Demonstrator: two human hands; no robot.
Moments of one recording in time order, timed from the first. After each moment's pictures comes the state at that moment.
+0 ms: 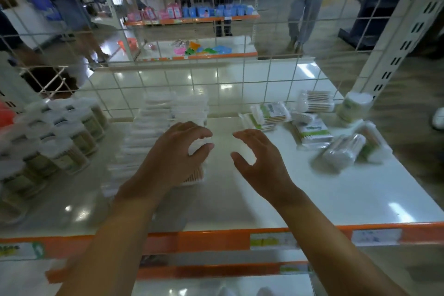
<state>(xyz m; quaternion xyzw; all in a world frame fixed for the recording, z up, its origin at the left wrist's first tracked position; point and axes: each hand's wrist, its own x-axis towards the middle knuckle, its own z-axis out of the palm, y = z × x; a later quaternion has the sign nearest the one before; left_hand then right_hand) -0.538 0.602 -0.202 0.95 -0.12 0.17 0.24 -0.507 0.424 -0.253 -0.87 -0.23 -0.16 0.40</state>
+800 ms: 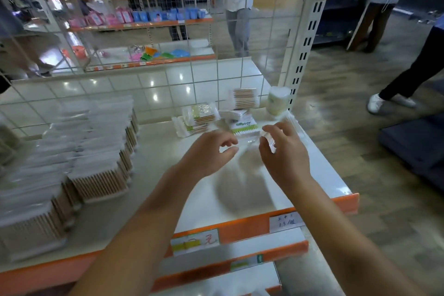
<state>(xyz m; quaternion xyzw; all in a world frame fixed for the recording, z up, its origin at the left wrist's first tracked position) -0.469 0.431 -0.249 0.92 -0.22 0.06 0.32 -0.492 0.259 -0.262 -0.92 -0.02 -0.25 0.30</state>
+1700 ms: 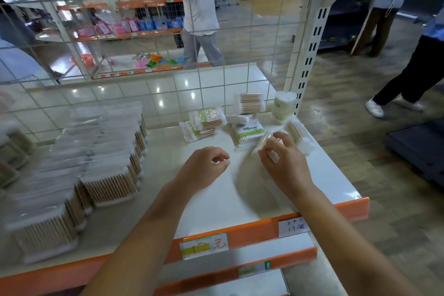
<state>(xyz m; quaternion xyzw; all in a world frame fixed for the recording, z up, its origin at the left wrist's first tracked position) -0.475 0.455 -0.274 0.93 -0.13 0.01 0.35 -0.483 0.256 -0.290 -0.91 -0.05 -0.23 0.33</state>
